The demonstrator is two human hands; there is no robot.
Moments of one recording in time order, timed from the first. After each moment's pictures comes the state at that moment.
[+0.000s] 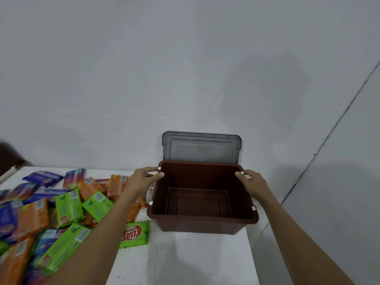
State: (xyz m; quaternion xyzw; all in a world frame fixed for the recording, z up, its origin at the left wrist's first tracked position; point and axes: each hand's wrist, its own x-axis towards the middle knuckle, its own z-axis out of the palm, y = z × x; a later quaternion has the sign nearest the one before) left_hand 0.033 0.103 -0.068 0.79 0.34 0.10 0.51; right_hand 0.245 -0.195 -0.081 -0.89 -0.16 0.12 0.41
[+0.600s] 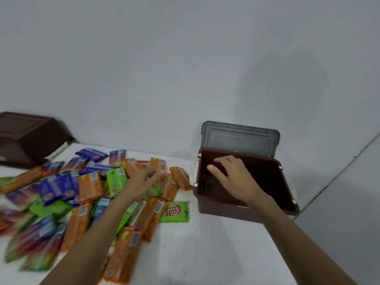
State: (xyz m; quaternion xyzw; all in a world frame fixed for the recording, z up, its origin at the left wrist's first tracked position) left_hand -0.097 0.150 -0.079 0.87 0.25 0.14 0.40; right_hand 0.089 -0.084 -0.026 -0.86 -0.44 0.03 0.24
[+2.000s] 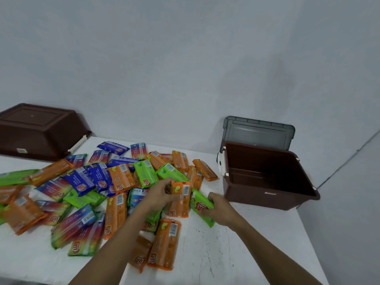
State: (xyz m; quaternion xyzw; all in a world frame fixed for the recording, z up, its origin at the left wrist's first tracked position) left_hand -0.168 0.167 -0.115 0.79 0.24 0.04 0.57; right_hand -0.043 -0.024 -0.121 -0.86 -0.29 0.30 0.29
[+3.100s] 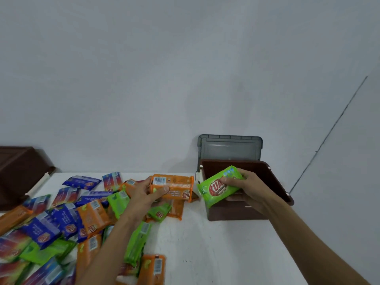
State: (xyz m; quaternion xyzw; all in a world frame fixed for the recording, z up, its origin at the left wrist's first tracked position) left_hand -0.133 0.165 -0.053 0.63 0.18 0.17 0.74; right_hand 0.023 -0.083 0.011 -0.69 -0.16 0.29 0.64
